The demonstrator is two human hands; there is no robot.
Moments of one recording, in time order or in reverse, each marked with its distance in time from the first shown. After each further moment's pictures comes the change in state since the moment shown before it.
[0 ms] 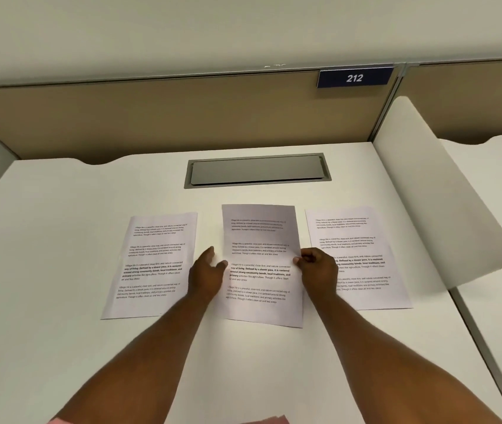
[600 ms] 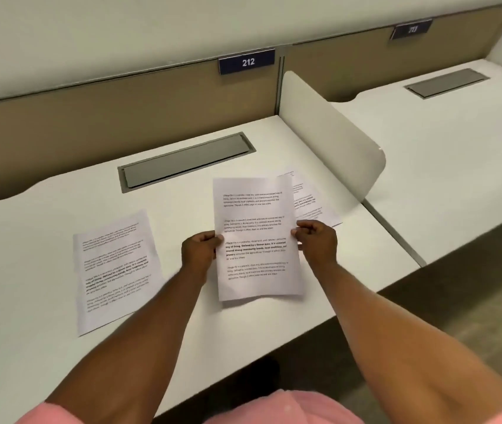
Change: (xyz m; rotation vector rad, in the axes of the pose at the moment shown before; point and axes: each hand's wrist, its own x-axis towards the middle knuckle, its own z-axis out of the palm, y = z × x) left_hand -0.059 0.027 0.013 -0.441 -0.361 -0.025; right_hand -0.111 0.027 -0.079 0.296 0.300 0.070
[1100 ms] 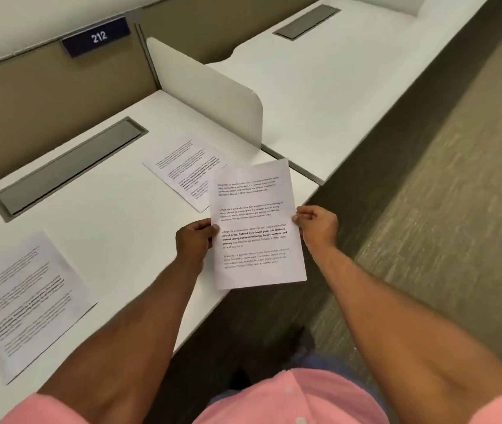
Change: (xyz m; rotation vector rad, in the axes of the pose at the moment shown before) left_hand -0.100 -0.059 0.117 0.228 -0.357 -0.023; right_hand -0.105 0.064 -0.175 0.031 0.443 0.113
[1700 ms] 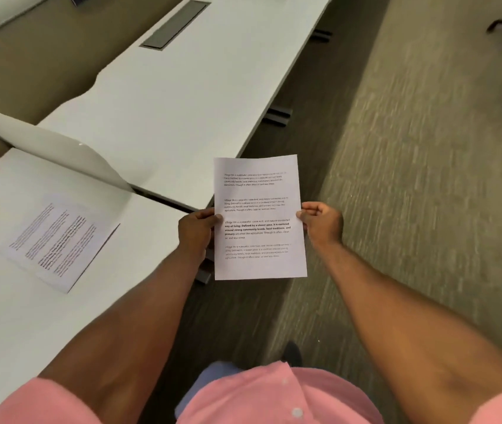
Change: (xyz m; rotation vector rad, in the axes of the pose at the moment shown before) left_hand 0.008 0.017 0.358 0.247 -0.247 0.018; right_hand 0.165 0.054 -0.278 0.132 0.274 0.083
